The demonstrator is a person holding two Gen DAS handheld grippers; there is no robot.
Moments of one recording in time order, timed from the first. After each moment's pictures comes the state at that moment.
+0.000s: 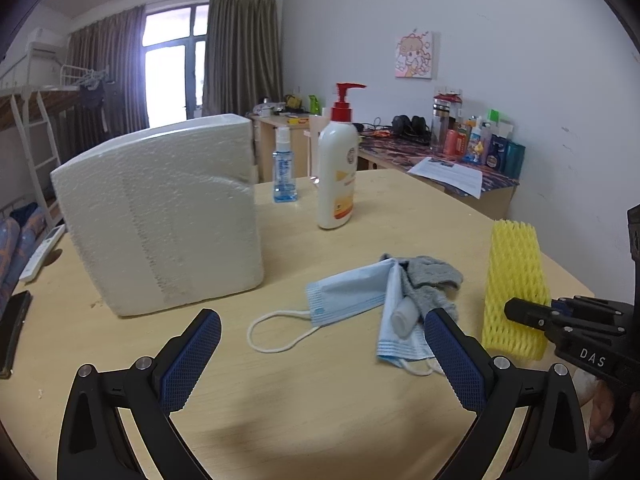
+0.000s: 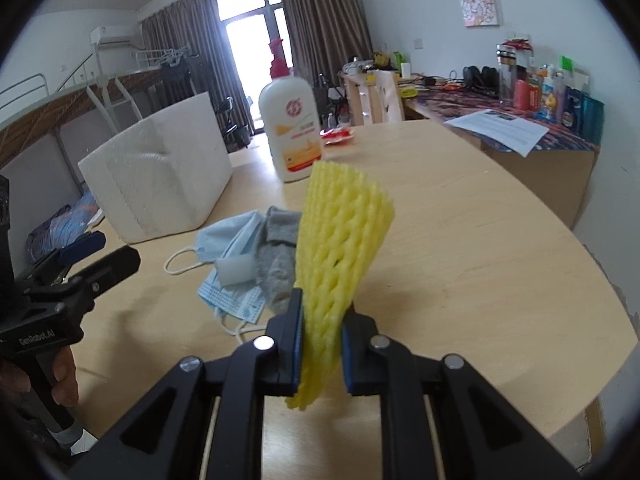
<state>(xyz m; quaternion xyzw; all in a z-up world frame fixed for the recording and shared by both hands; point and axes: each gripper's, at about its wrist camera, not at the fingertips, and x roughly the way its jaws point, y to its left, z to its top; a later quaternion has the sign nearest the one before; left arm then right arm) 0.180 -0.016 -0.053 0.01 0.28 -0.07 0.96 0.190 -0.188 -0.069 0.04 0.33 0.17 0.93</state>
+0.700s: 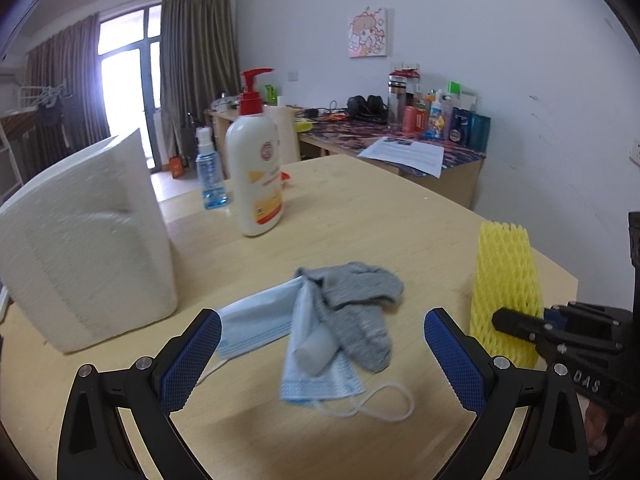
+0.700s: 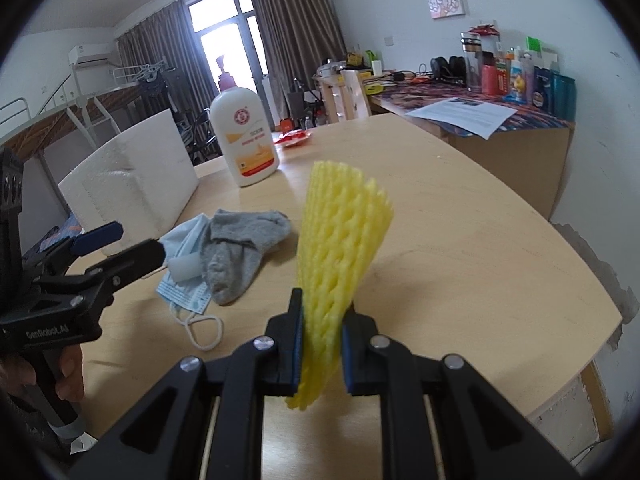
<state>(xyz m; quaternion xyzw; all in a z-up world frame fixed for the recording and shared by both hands) 0.215 -0.086 -0.055 0.05 0.30 -0.13 0.94 0.192 -0.236 -0.080 0.07 0.33 0.14 0.93</state>
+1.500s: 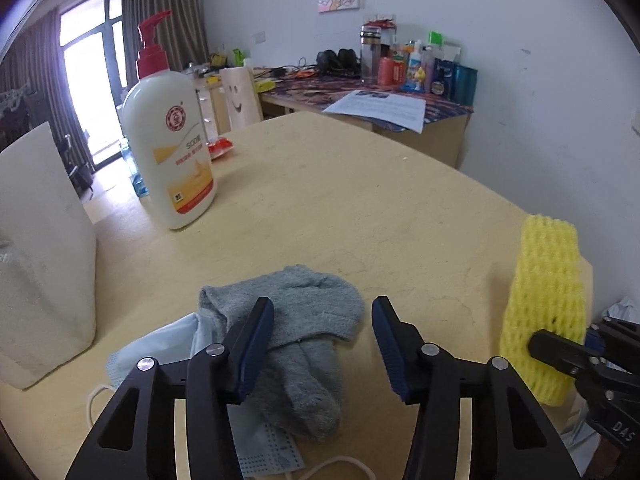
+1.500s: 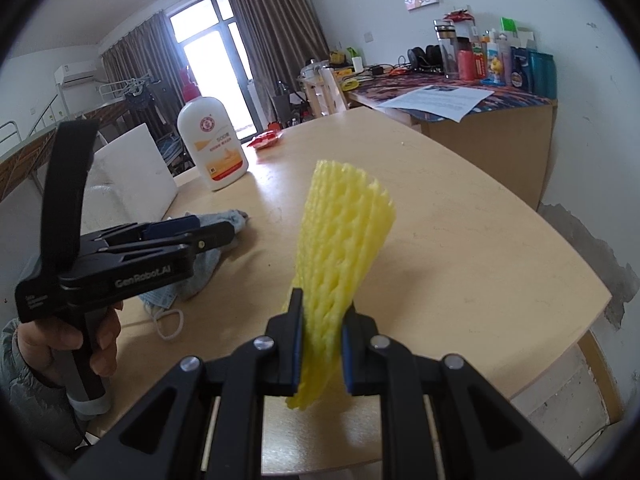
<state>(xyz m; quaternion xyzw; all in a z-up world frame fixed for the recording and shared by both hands) 0.278 -0.137 -0.088 0.08 0.37 -0.16 0.91 0.189 -0.270 -0.090 0.10 0.34 0.13 0.93</state>
